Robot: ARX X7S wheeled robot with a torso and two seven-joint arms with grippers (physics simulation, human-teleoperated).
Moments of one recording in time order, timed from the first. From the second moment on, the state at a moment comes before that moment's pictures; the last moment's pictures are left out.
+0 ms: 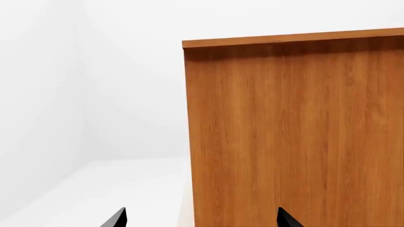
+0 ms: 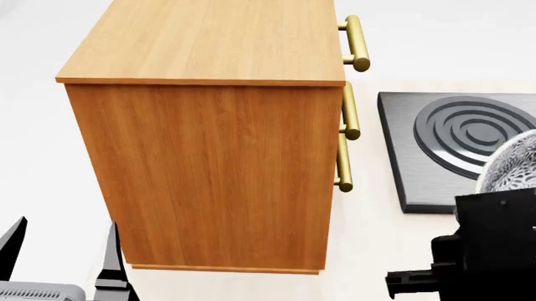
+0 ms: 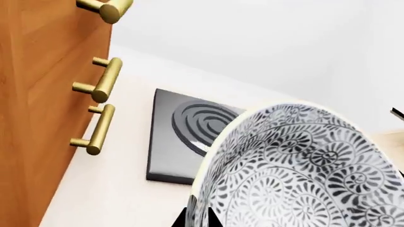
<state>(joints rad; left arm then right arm) -0.11 -0.37 0.38 0.43 -0.26 -0.20 -0.48 0.50 0.60 0.05 -0.72 0.79 1.41 0.56</state>
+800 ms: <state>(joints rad) -0.12 -0.38 0.39 0.42 -0.26 -0.20 -0.49 1.55 0.61 -0.44 -0.08 1.75 1.53 1.29</state>
